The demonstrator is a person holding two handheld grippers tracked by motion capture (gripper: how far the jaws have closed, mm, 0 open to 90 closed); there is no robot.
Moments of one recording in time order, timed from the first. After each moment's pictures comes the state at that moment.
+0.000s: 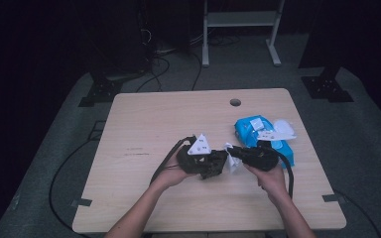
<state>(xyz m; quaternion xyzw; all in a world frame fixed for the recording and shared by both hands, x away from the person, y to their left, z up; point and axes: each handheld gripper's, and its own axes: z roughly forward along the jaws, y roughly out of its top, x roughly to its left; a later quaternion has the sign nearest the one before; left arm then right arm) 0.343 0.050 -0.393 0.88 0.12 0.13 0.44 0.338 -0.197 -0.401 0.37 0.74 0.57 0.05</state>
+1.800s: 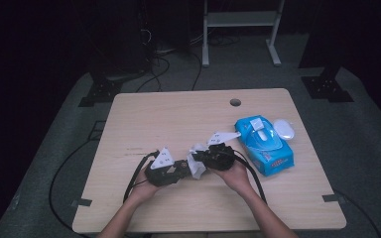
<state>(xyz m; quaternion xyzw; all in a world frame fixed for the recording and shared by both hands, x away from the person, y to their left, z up) 0.331 0.141 -0.449 0.85 0.22 0.15 0.46 0.358 -0.089 -0.421 0.29 0.82 0.48 0.08</state>
